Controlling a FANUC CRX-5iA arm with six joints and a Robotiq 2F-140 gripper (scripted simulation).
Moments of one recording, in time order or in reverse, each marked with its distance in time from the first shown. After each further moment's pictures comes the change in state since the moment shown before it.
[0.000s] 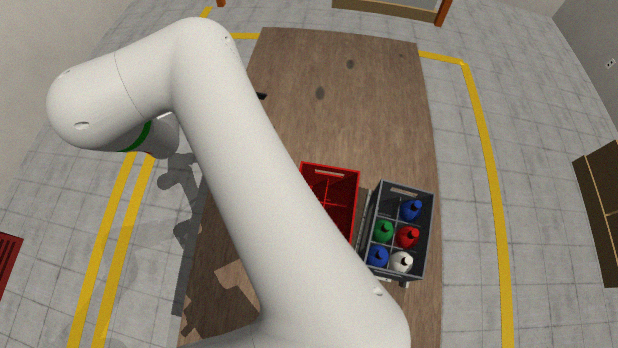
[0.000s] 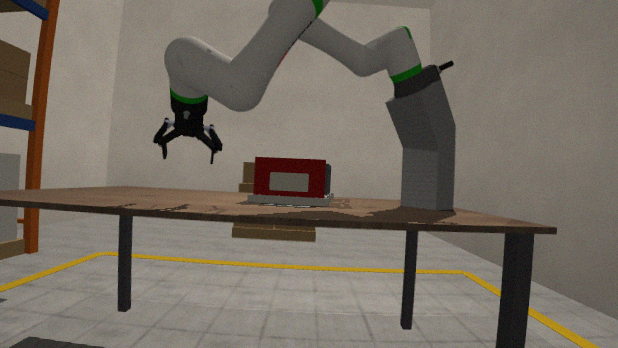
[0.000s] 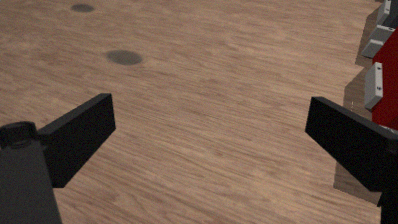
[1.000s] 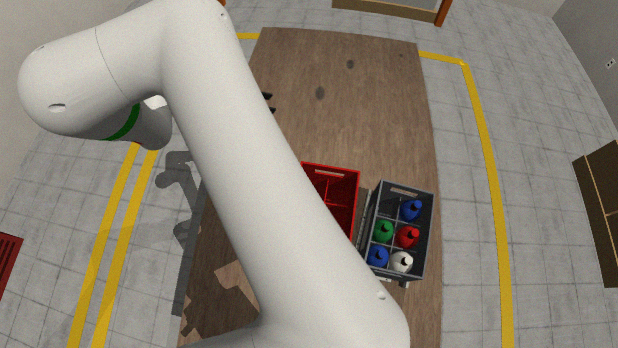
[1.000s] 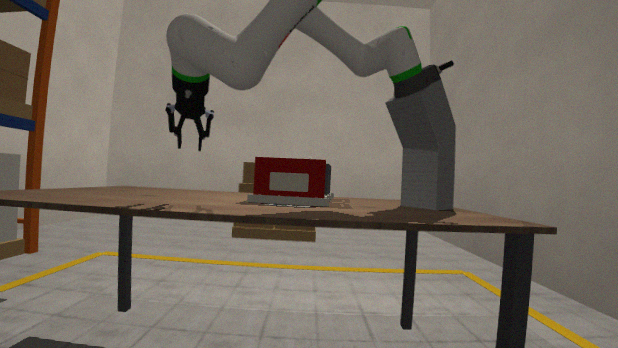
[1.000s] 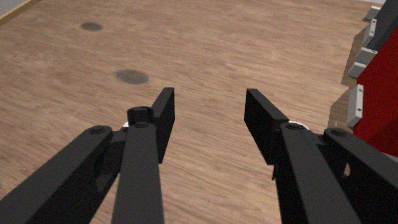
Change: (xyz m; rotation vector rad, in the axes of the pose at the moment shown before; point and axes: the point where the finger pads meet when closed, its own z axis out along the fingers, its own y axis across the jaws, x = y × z) arm 0.044 -0.003 -0.030 -0.001 0.000 0.000
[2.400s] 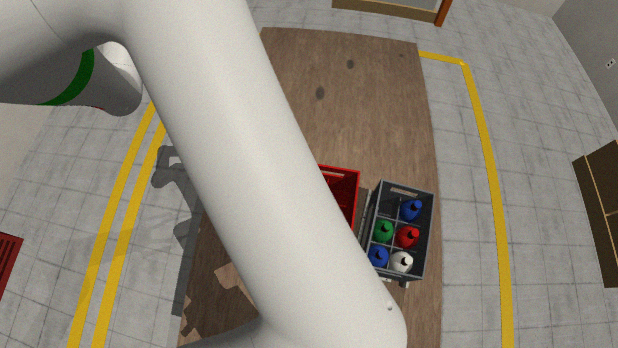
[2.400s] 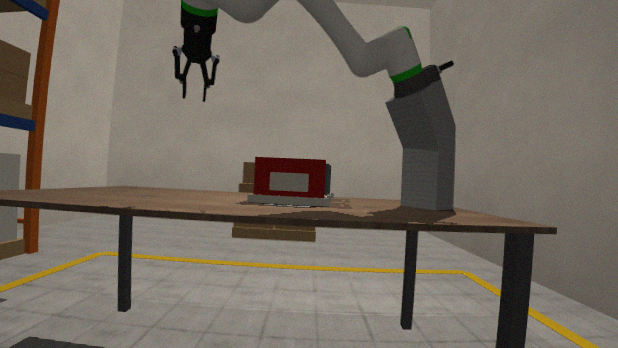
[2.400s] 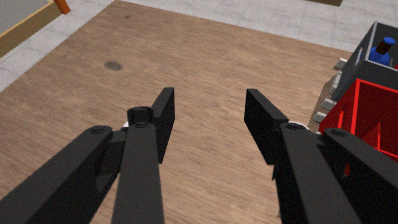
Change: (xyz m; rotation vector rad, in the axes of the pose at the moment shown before) arm 0.139 -0.005 -0.100 0.009 -0.014 -0.027
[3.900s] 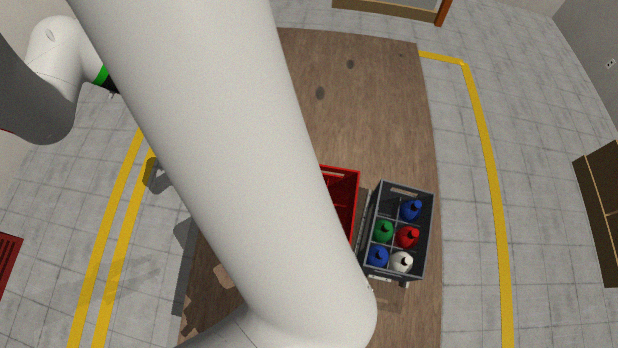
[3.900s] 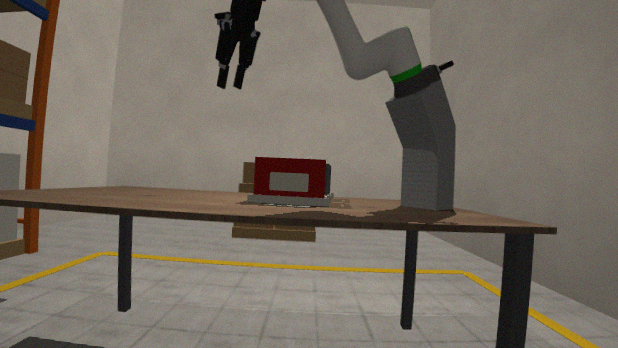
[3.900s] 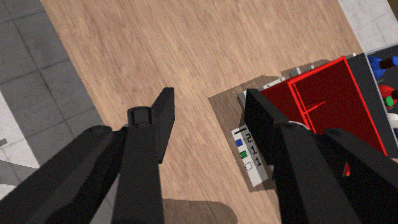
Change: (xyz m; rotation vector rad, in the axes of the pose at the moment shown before) arm -0.087 0.104 -0.138 0.194 -0.361 -0.702
